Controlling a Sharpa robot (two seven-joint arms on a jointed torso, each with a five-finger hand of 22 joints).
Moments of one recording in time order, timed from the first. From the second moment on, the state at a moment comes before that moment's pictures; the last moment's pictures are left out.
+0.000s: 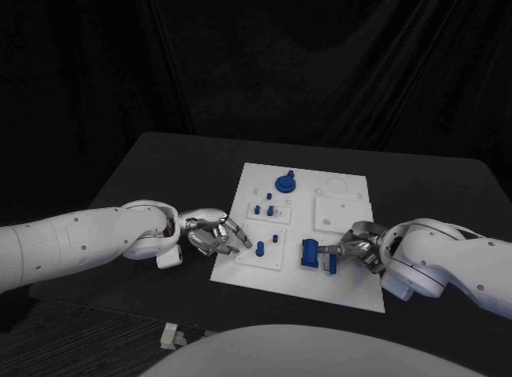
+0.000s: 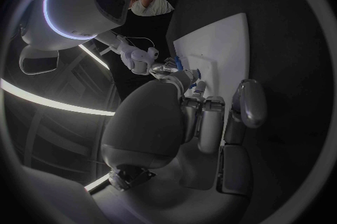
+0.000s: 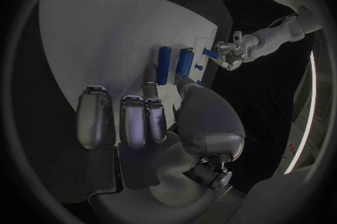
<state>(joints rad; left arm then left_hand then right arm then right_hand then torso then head) 1.03 -0.91 -0.21 1.34 -0.85 0.24 0.40 1.47 0.01 0.38 0.07 0.40 0.72 0.15 0.14 0.08 1.46 0.07 1.50 1.31 1.47 0.02 1.57 1.31 0.06 1.25 0.14 1.33 1.31 1.12 -0.81 -0.21 1.65 -0.89 -0.18 -0.62 0.94 -0.03 0.14 0.18 0.09 1.03 0.04 0.29 0.67 1.47 -0.04 1.57 1.31 1.47 -0.09 1.52 1.31 0.04 1.46 0.01 1.37 1.31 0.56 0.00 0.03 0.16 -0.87</state>
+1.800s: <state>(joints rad) 1.03 -0.91 -0.21 1.34 -0.85 0.24 0.39 1.47 0.01 0.38 0.07 0.40 0.72 0.15 0.14 0.08 1.46 0.07 1.50 1.31 1.46 0.02 1.57 1.31 0.06 1.25 0.14 1.33 1.31 1.12 -0.97 -0.21 1.80 -1.10 -0.22 -0.47 1.12 -0.02 0.05 0.19 0.16 0.95 -0.02 0.83 1.25 1.47 -0.08 1.57 1.31 1.47 -0.13 1.53 1.31 0.04 1.47 -0.01 1.40 1.31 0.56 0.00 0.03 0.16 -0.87</state>
